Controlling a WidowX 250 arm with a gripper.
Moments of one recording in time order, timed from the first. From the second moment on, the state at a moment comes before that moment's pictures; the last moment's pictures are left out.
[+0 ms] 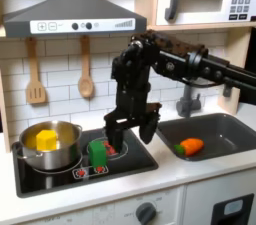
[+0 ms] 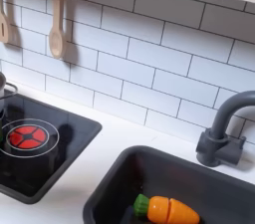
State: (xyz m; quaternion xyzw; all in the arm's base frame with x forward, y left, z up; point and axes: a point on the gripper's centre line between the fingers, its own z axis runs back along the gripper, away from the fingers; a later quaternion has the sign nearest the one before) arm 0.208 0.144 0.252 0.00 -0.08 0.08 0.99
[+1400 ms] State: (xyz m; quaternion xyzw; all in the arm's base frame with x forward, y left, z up) arm 0.279 0.152 0.230 0.00 -0.08 0.00 1.00
